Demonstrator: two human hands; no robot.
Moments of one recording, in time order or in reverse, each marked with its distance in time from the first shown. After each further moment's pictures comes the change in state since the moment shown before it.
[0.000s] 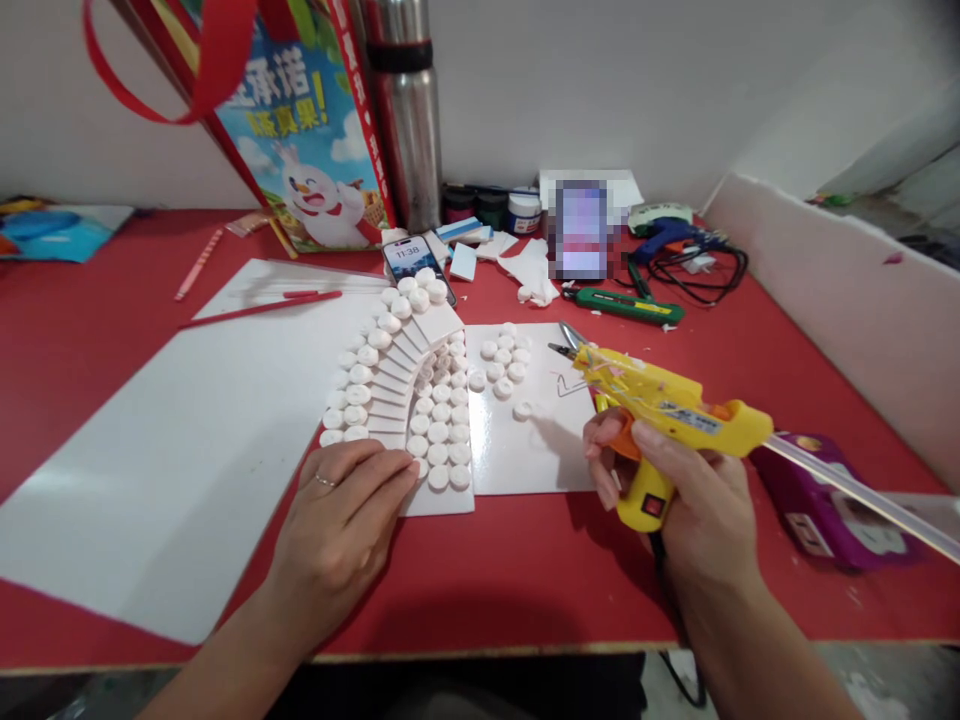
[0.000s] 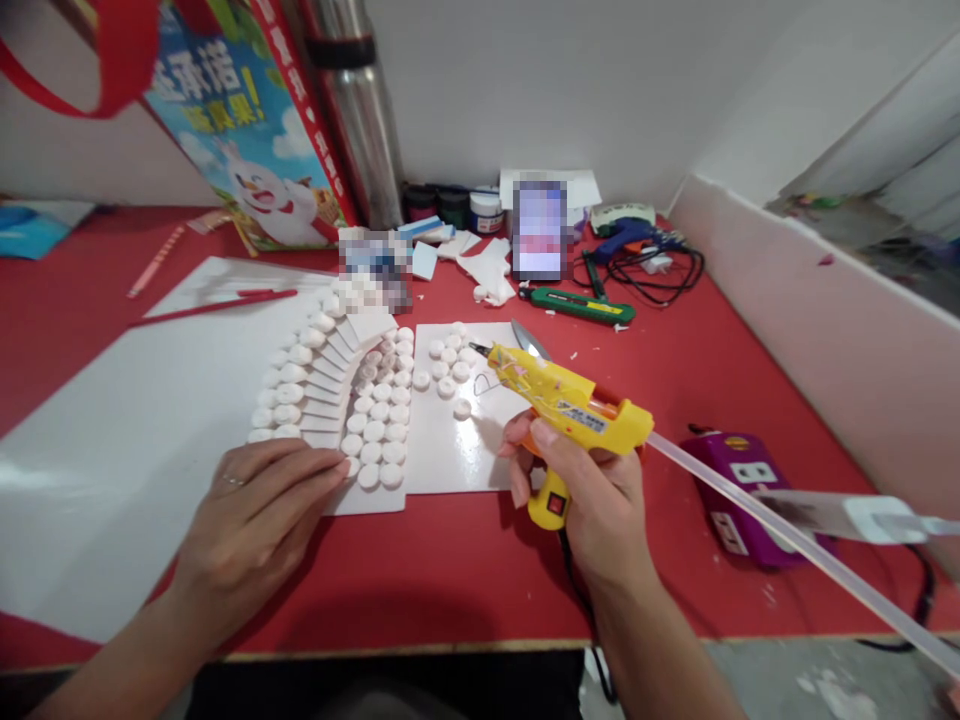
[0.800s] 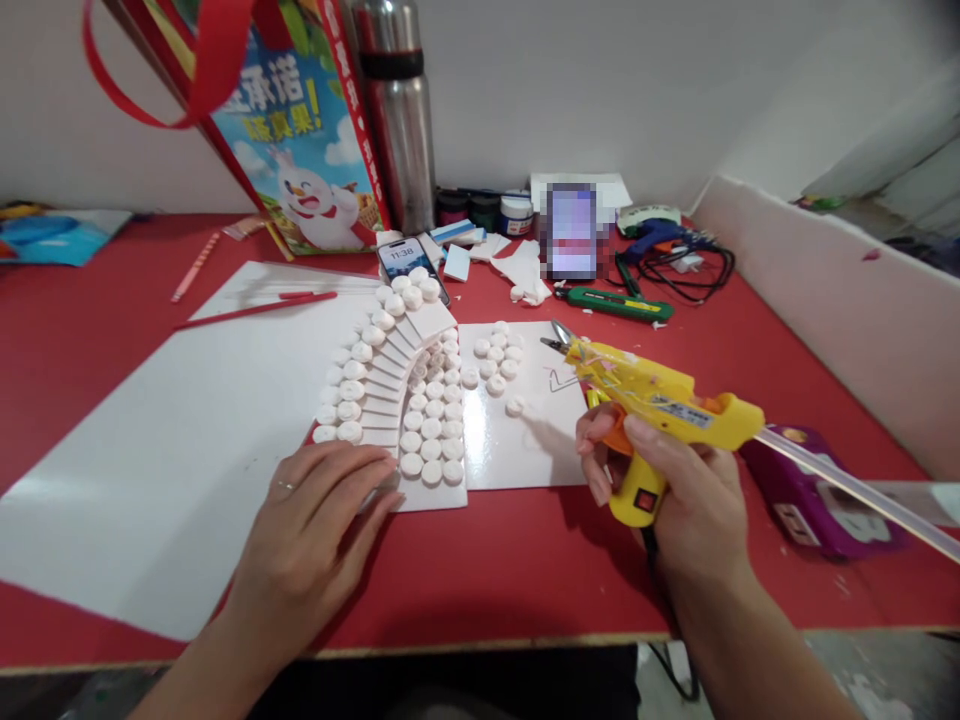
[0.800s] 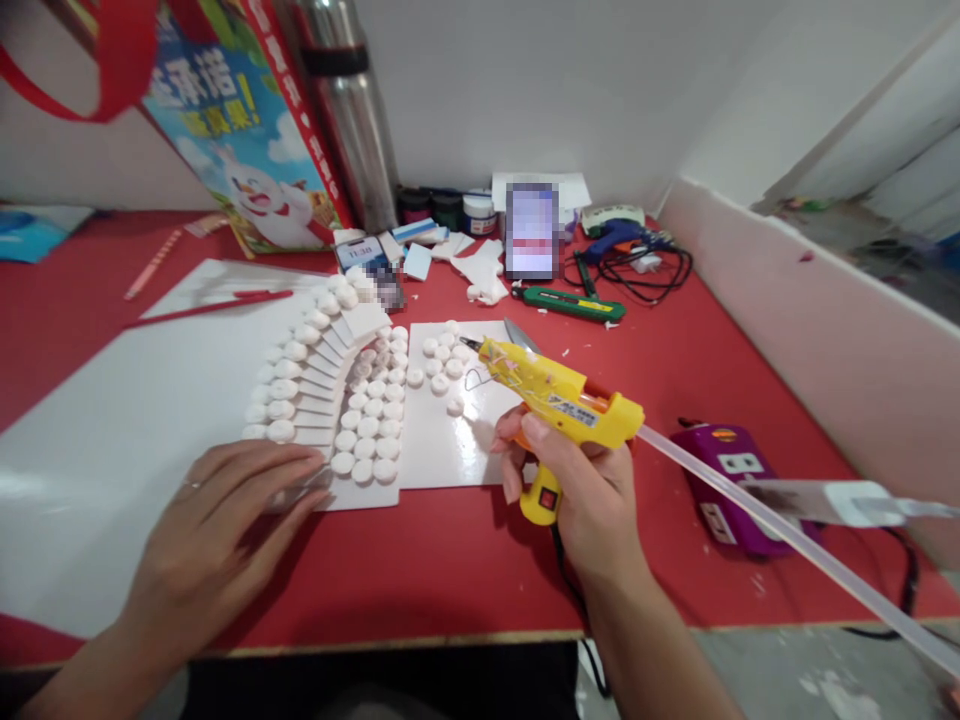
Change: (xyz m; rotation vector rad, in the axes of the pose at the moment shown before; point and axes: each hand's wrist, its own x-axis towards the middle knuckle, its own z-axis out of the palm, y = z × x) left_hand -0.004 0.003 -0.013 0.022 -0.010 -0.012; right_hand -0.002 -0.003 0.001 -0.006 0.004 -0.019
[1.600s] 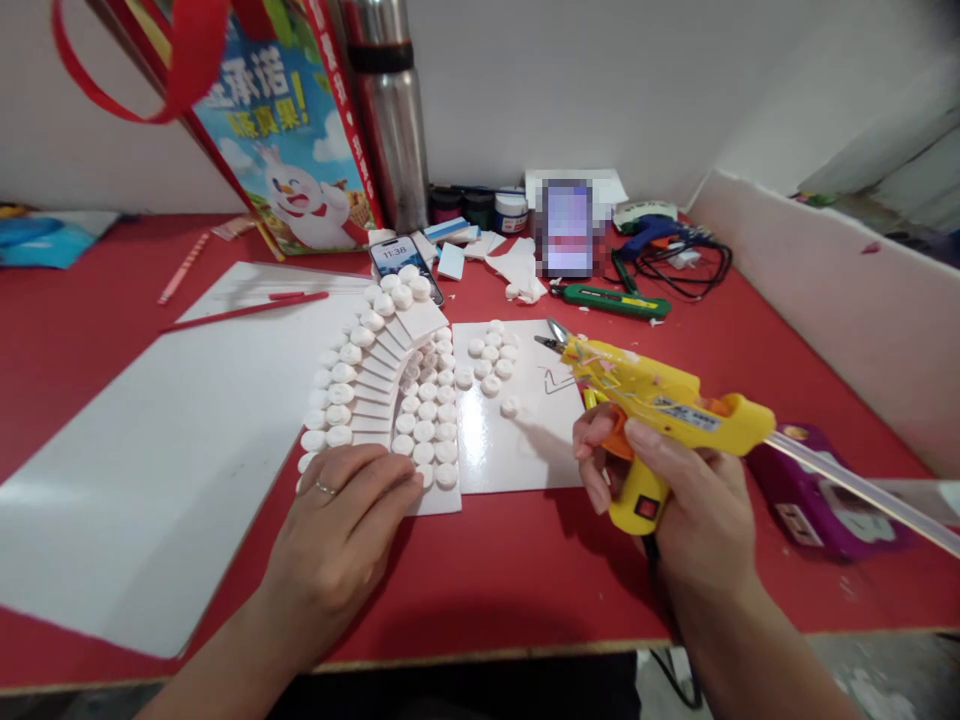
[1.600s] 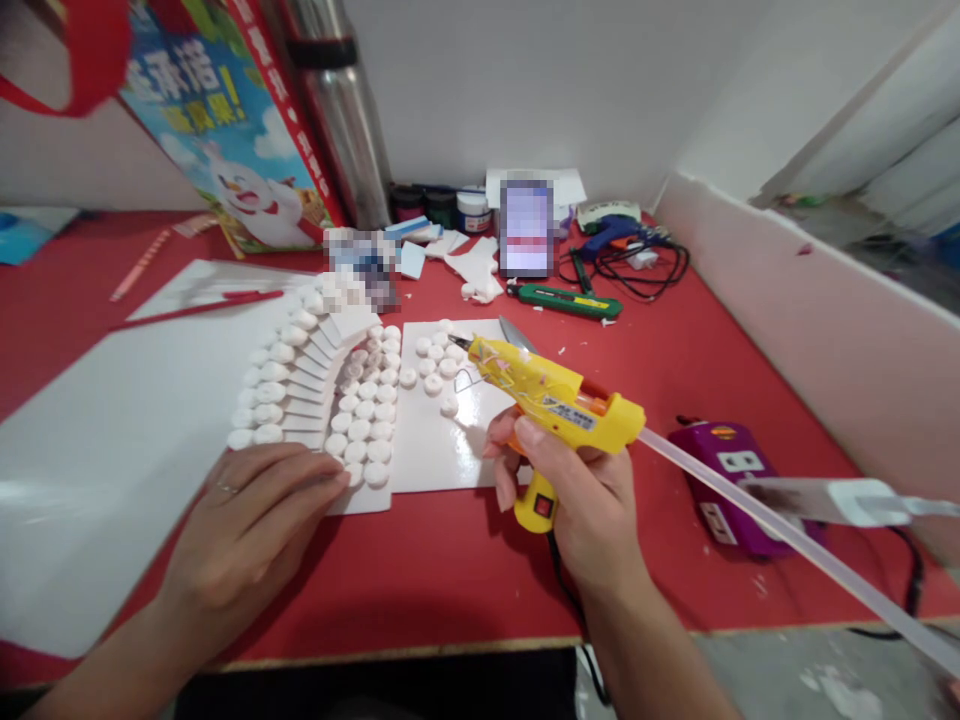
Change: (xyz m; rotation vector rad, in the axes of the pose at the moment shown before) left_hand 0.007 0.006 0.016 -0.026 -0.006 0.137; right_hand -0.001 0.002 -0.003 0.032 -0.045 -0.006
